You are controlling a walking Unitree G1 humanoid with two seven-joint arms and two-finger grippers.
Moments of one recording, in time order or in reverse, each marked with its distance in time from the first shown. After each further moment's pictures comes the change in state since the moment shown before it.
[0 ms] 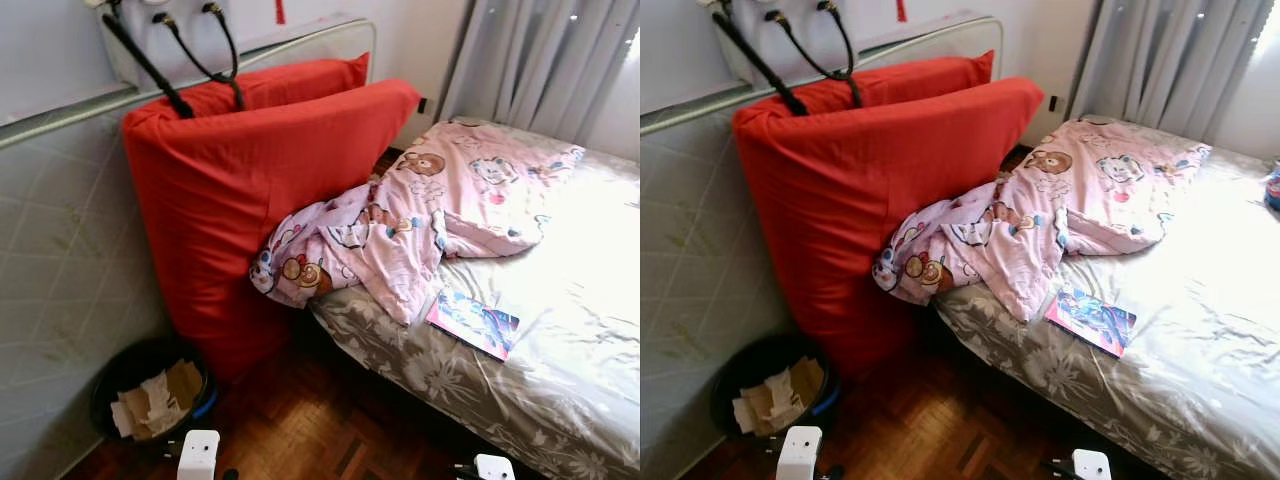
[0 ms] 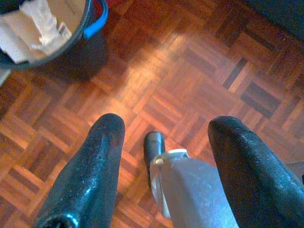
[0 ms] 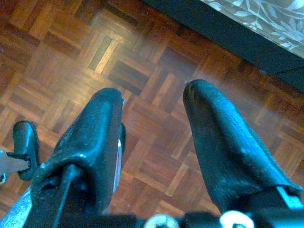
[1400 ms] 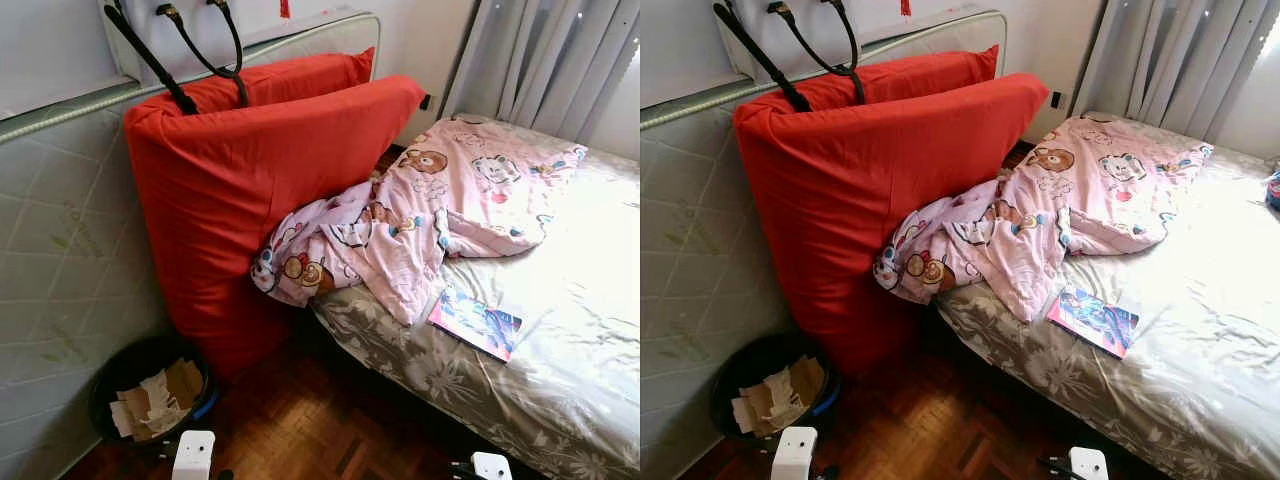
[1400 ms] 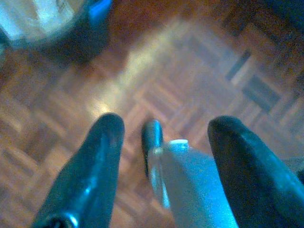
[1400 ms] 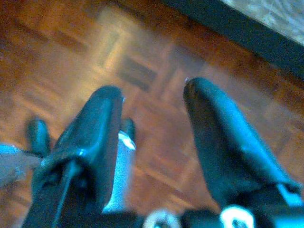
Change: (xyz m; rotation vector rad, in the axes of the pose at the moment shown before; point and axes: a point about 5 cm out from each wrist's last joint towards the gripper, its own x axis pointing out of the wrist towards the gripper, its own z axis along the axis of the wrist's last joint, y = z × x) left arm 0.000 0.026 0.002 -0.107 0.061 0.041; right arm 0.012 0.024 0.037 0.015 -0.038 0.087
